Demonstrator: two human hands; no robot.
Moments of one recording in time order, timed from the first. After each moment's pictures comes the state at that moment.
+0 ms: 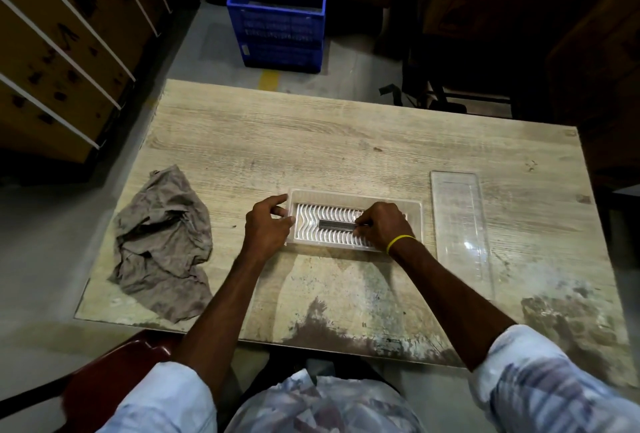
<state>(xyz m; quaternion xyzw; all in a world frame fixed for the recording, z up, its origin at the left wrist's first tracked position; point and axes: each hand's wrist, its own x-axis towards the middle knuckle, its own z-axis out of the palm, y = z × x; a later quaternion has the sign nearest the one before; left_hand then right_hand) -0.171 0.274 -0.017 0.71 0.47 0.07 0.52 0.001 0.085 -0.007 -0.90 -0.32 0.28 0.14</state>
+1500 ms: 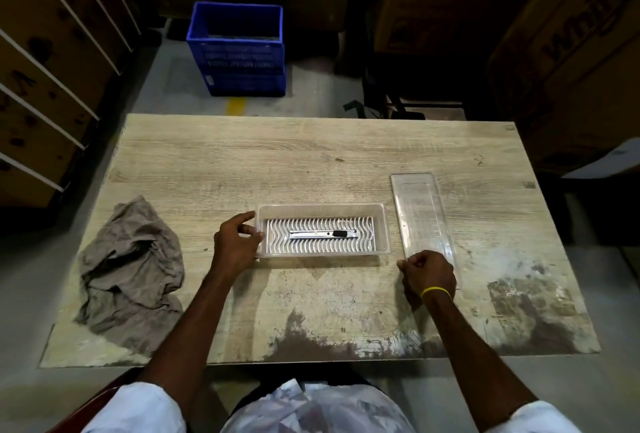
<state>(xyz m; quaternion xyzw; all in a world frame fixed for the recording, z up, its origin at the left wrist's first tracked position) -0.172 0.272 -0.014 0.72 0.45 0.06 0.52 -0.013 -0.072 -0.028 -0.94 0.10 0.19 0.25</state>
